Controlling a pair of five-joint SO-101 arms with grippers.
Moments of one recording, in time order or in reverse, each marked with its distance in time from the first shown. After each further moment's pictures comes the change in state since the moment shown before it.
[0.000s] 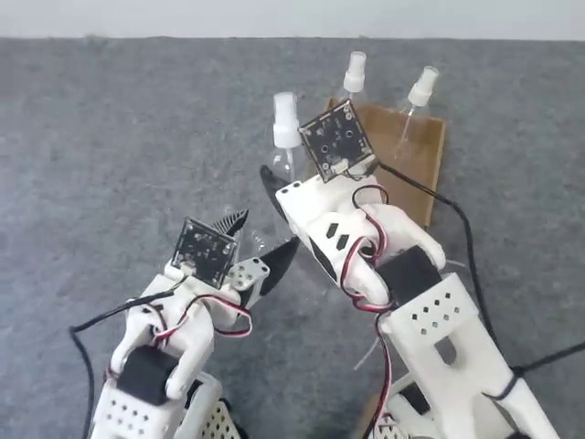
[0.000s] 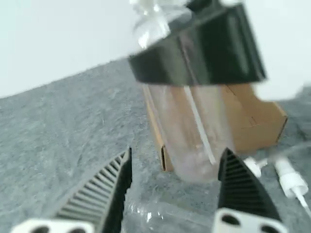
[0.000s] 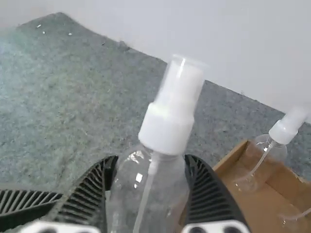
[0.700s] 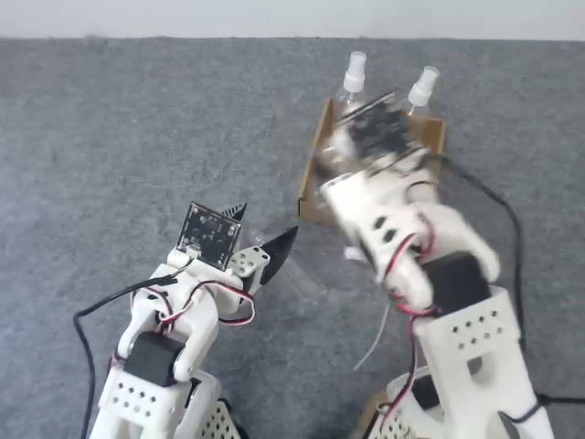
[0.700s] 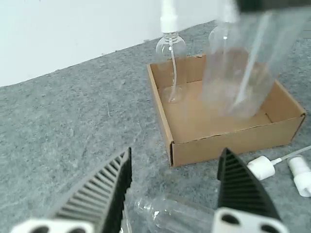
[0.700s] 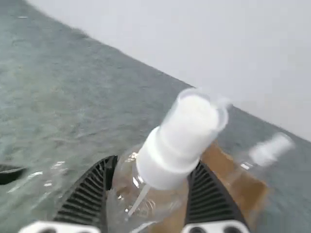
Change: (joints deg) left arm -2.0 6.9 0.1 -4.1 -0.2; right arm 14.8 -4.5 -6.1 10.9 8.1
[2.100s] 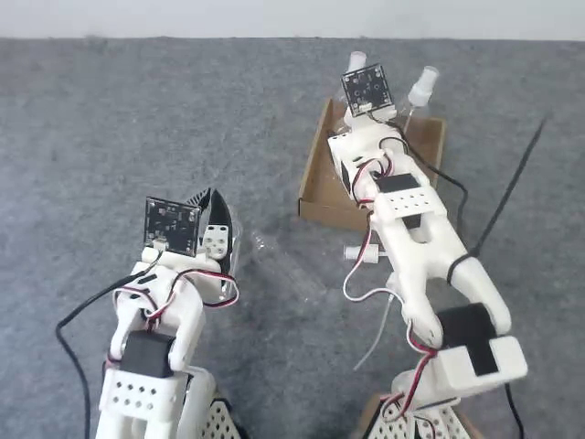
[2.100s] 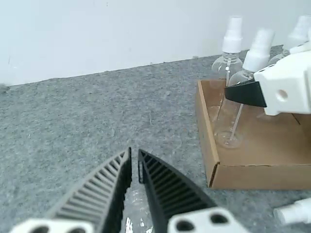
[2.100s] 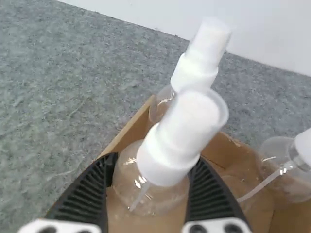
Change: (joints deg) left arm -10.2 0.1 3.0 -7.5 3.7; right arm 4.9 49.2 -1.0 -41.8 -3.1
